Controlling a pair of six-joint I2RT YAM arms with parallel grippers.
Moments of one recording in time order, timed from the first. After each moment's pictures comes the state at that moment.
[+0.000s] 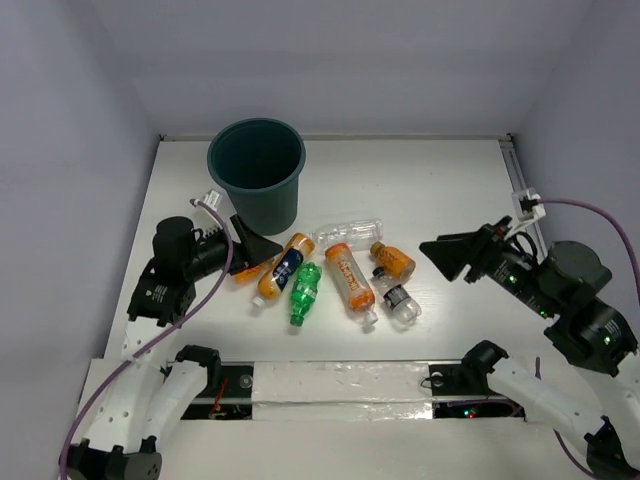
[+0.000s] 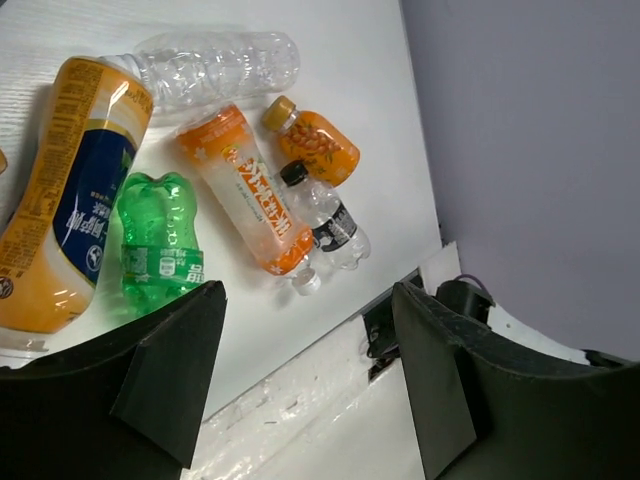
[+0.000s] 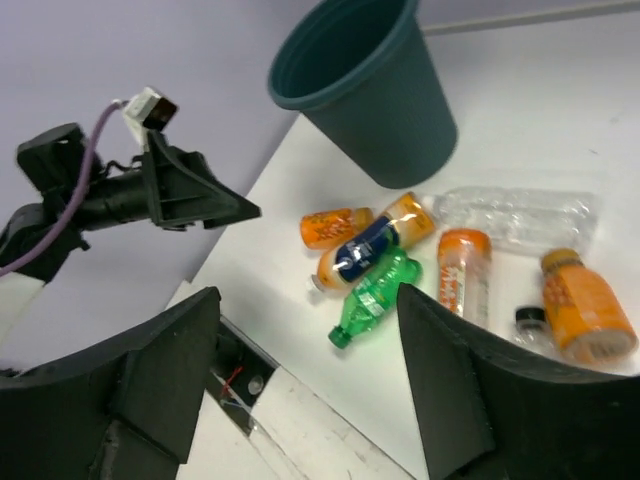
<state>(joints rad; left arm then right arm) -0.20 0.70 0.79 -0.52 0.58 -0.71 0.64 0.60 1.14 -0.59 -0.08 0.59</state>
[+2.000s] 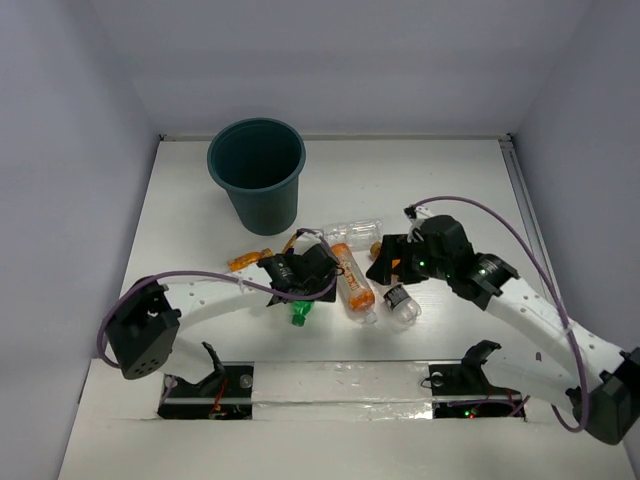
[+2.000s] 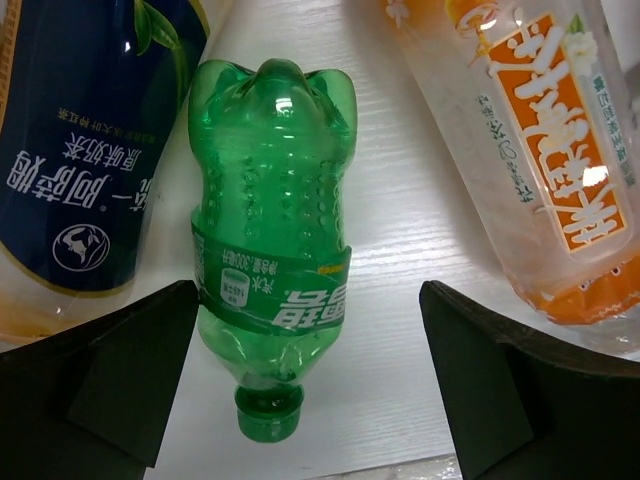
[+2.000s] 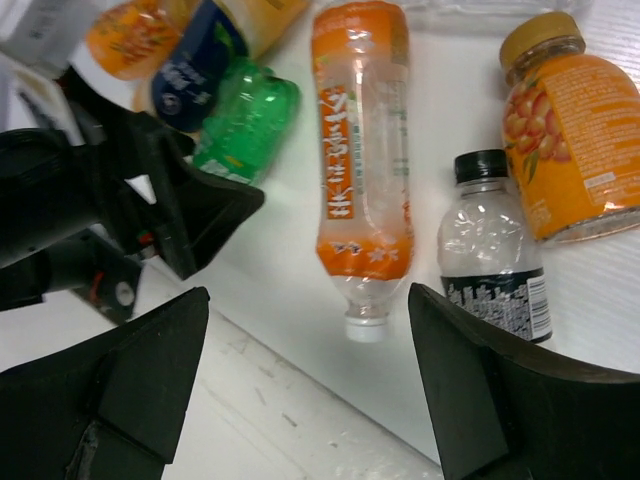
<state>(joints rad) -0.99 1.40 0.87 -0.56 -0.37 -0.79 0.65 0.93 0.81 -0.51 -0.18 0.58</state>
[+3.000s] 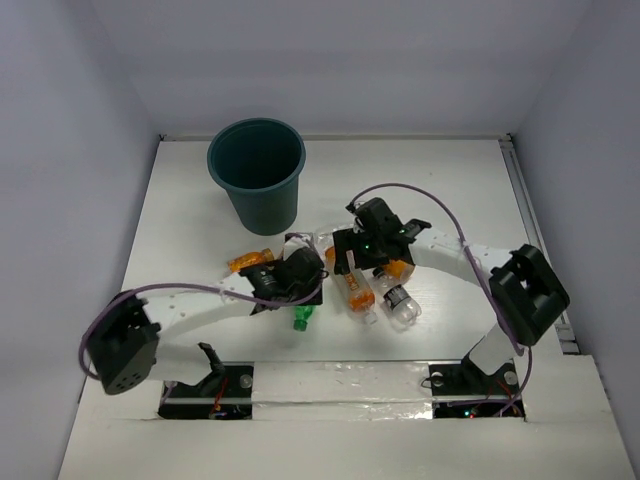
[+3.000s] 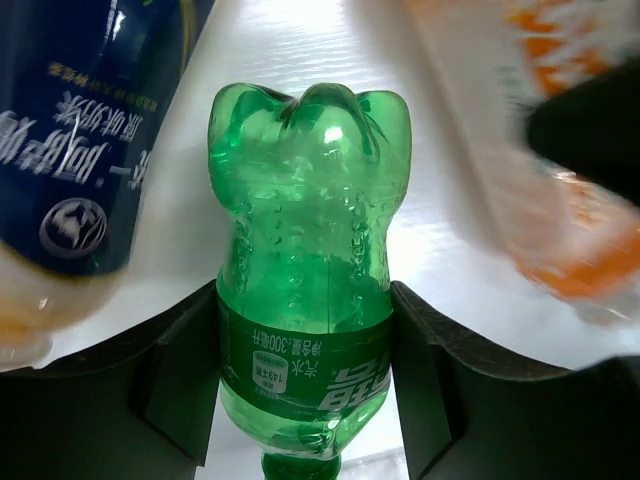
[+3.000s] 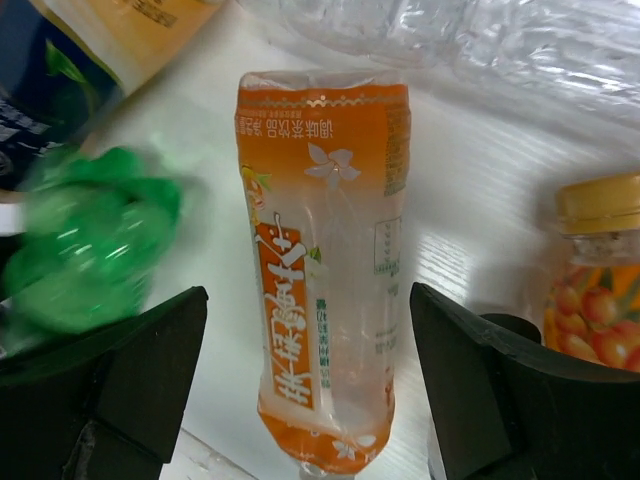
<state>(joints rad) -0.95 1.34 0.74 -0.45 -0.29 -0.80 0.69 1.60 1.06 -0.39 -0.16 0.44</state>
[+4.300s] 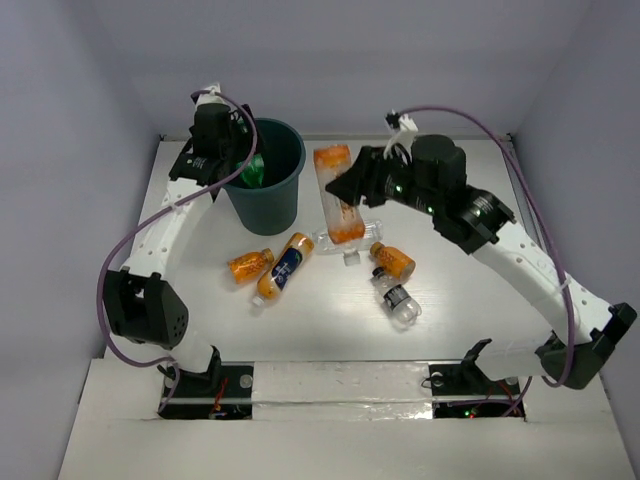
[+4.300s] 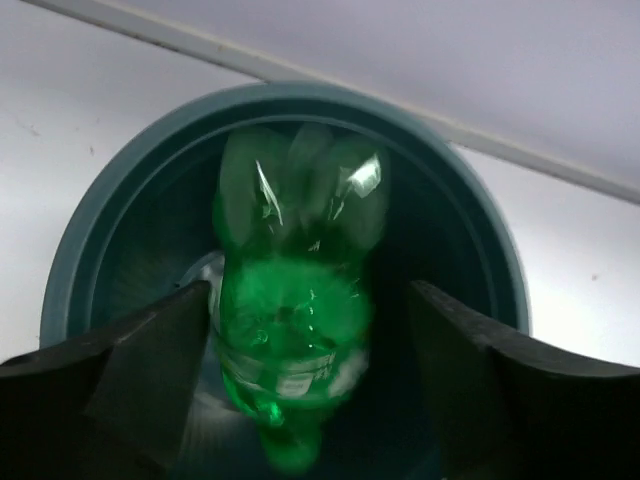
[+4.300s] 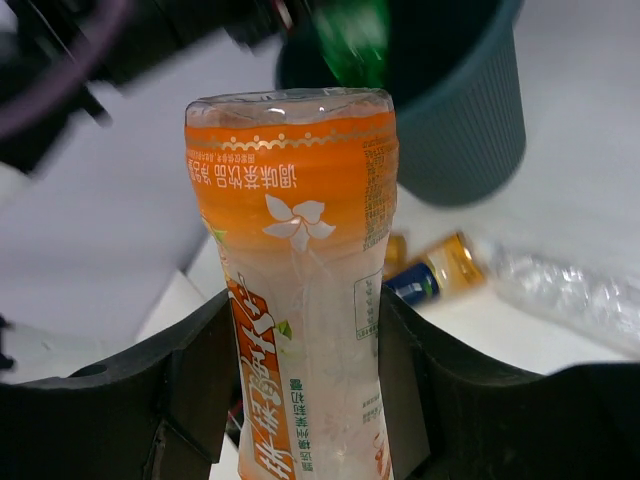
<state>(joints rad) -0.22 1.56 1.56 -0.42 -0.17 -0.46 0.74 1.28 1.44 -0.42 -0.15 0.57</state>
